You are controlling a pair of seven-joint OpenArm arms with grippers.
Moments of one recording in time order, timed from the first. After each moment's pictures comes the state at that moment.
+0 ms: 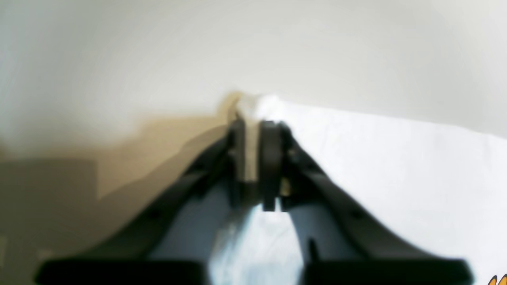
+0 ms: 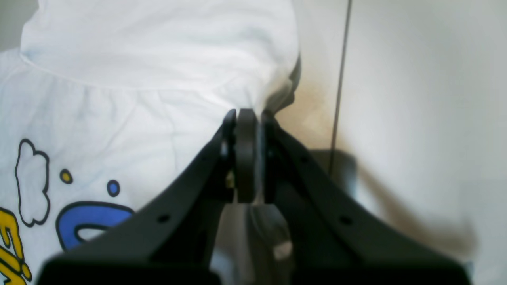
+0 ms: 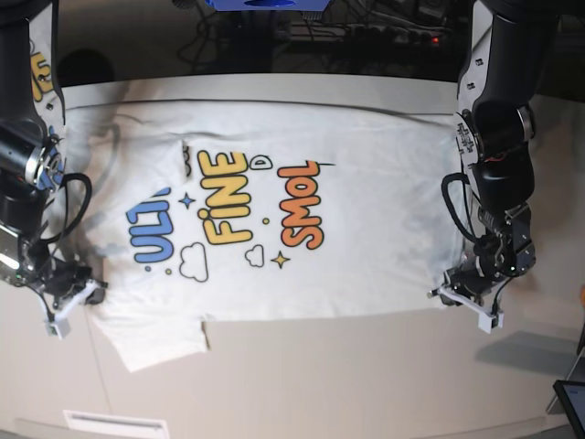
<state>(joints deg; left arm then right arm) -37.1 -20.2 -16.7 28.8 -13.0 -24.0 29.2 42.7 20.3 21.0 17.0 -0.8 38.0 -25.8</state>
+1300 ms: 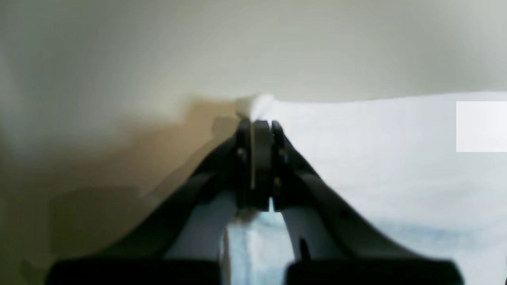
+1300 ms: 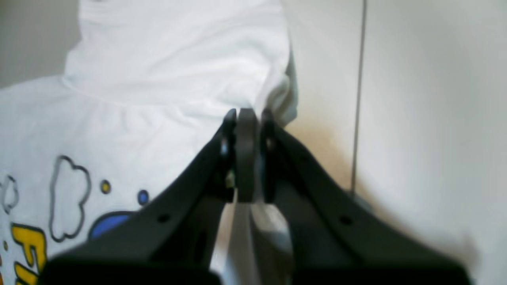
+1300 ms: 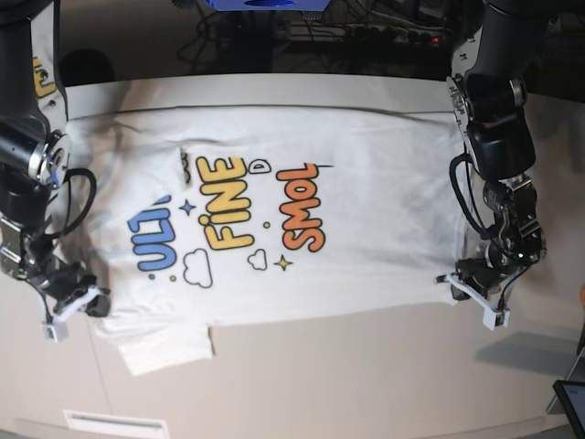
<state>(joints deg) -27.4 -20.2 -16.5 50.7 -12.9 -24.1 37.7 41.1 19.9 21.1 17.0 4.2 40.7 -16.8</state>
